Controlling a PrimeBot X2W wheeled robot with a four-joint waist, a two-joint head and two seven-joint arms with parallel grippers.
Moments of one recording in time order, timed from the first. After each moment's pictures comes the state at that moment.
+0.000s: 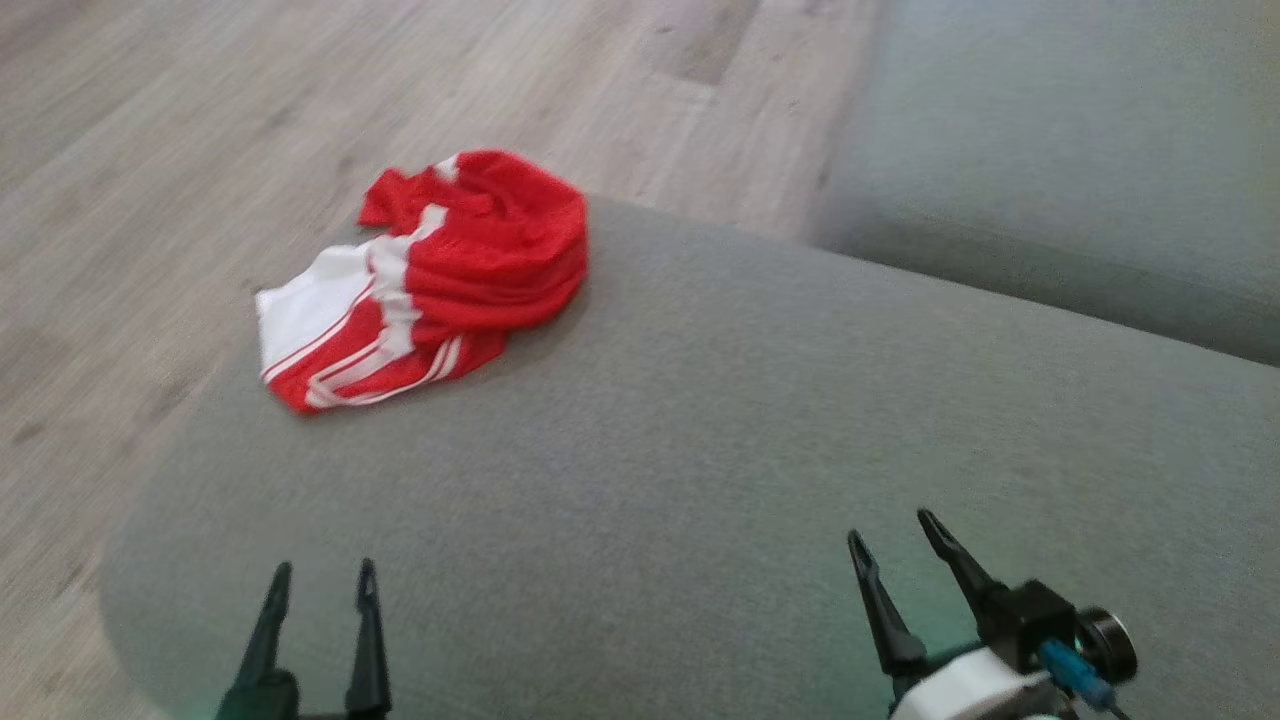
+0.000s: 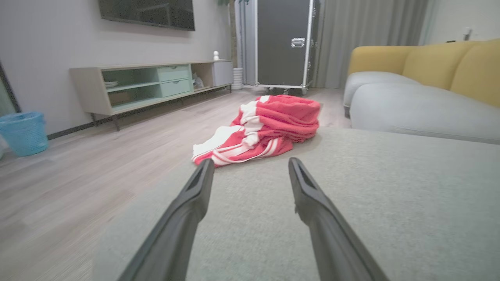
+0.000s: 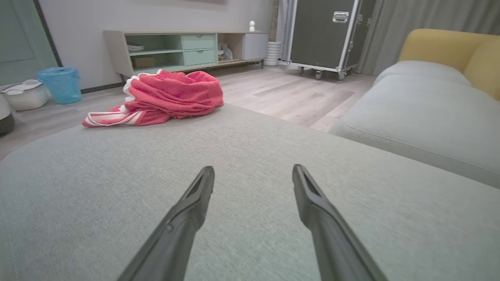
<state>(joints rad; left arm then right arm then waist) 0.16 0.08 -0.07 0.21 -0.05 0.05 -0.25 0.04 -0.04 0.20 0.38 0.02 0.13 -0.25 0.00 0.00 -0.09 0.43</state>
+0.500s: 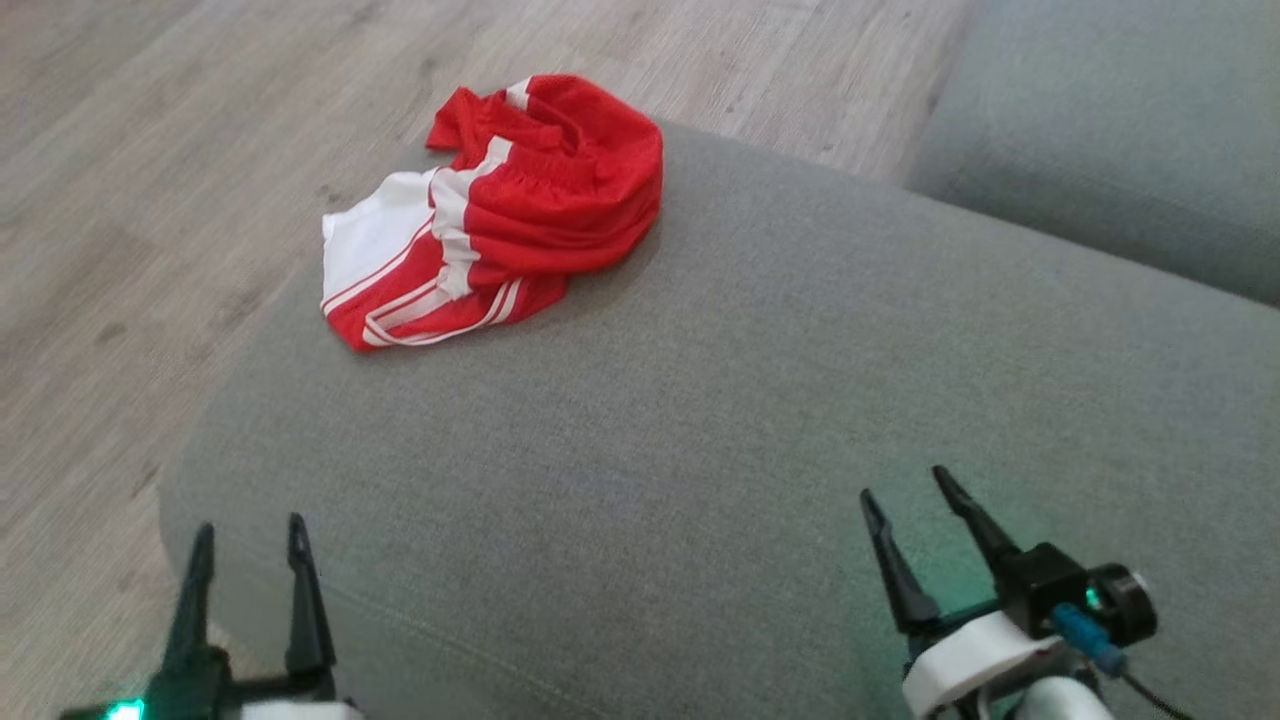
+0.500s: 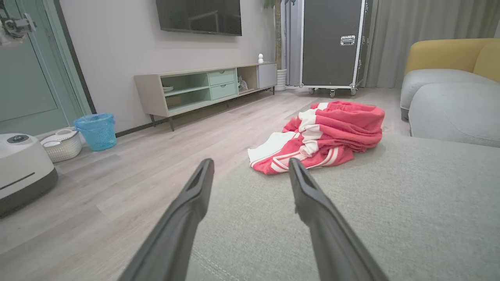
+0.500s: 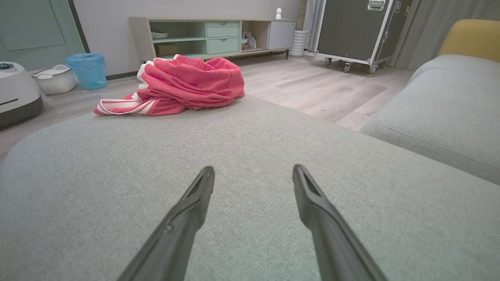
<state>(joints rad) 0.16 0.07 0.01 0.10 -0.05 0.07 -0.25 -0.01 -0.05 0.19 0.38 -0.02 0.13 -0.25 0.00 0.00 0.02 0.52</state>
